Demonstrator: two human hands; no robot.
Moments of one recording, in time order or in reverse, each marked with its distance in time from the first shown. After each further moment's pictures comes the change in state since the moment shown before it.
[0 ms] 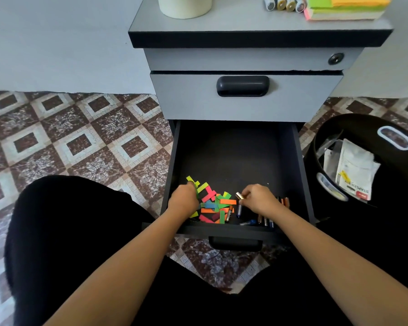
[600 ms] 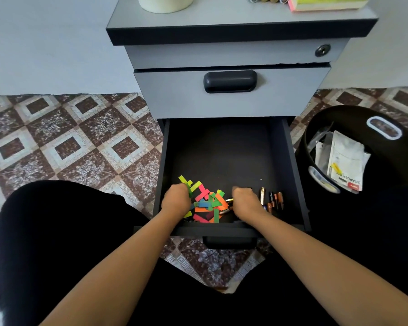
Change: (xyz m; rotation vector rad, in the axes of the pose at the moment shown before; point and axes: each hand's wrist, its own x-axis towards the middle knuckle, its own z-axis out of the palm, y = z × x) left_hand 0.013 -0.004 0.012 -0.038 0.046 -0.031; right_hand -0.004 -0.011 0.026 -0.204 0.112 -0.005
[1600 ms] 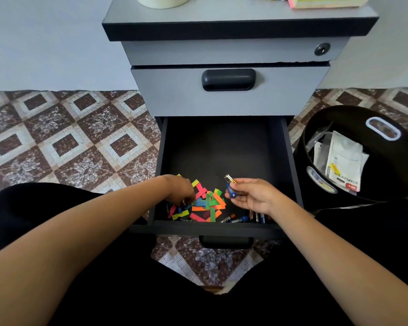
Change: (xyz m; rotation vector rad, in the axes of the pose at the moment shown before) left_hand 0.031 0.012 -0.041 0.896 -0.583 0.769; right_hand -0.001 0.022 -0.039 1.539 -0.382 0.360
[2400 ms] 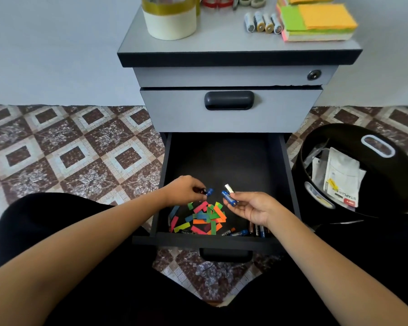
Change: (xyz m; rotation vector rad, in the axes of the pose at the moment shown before) left_hand -0.032 0.014 -0.018 -0.864 0.618 -0.145; right_hand -0.016 -0.010 0.012 0.195 0.006 0.038
